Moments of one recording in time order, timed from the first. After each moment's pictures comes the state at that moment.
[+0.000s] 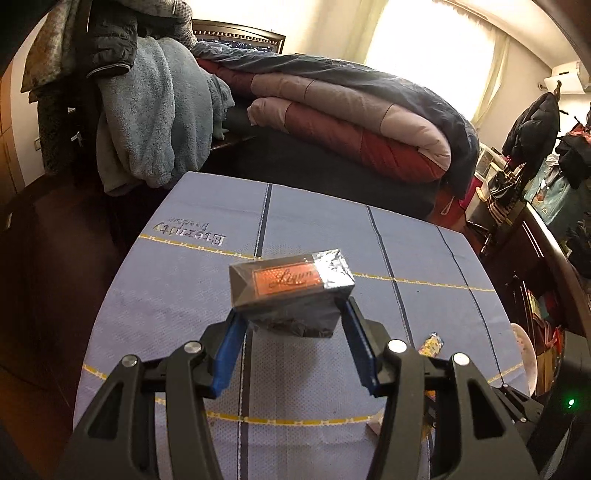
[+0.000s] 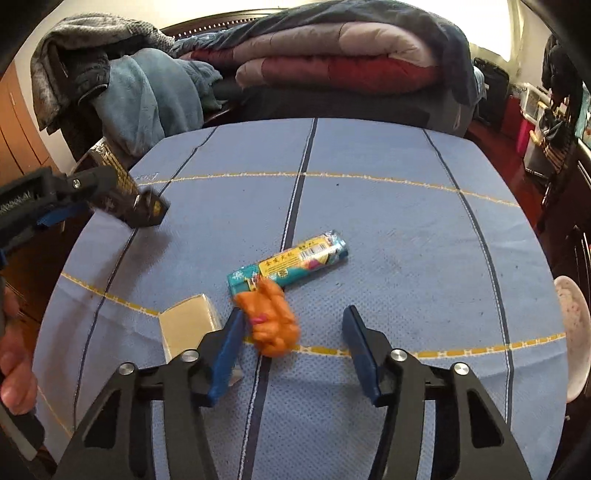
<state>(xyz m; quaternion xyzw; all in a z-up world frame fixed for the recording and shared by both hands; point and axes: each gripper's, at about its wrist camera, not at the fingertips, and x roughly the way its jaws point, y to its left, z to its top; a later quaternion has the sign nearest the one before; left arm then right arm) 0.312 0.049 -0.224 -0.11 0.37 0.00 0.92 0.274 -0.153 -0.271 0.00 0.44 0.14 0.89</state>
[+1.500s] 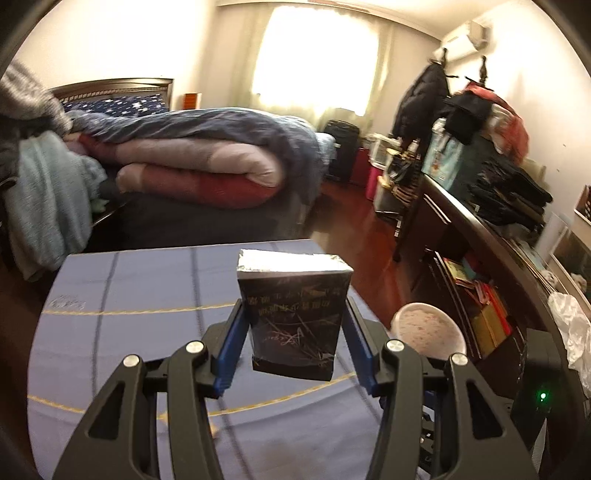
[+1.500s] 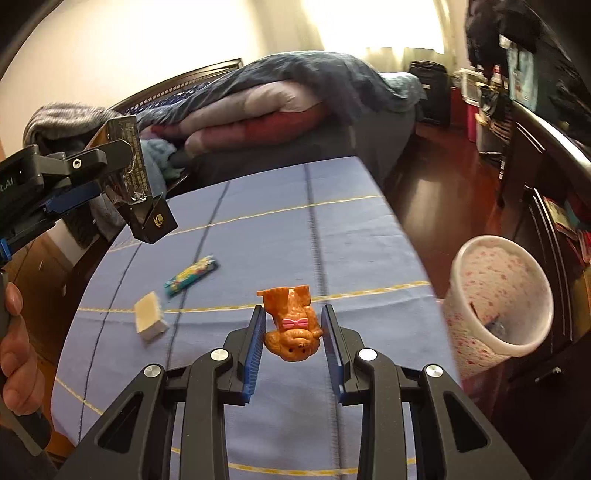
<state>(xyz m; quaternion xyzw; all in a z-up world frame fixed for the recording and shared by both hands) 0.255 -0.134 -0.144 -0.03 0.30 -0.18 0.94 0.193 -0.321 -0.229 0.11 0.38 0.07 0.92</state>
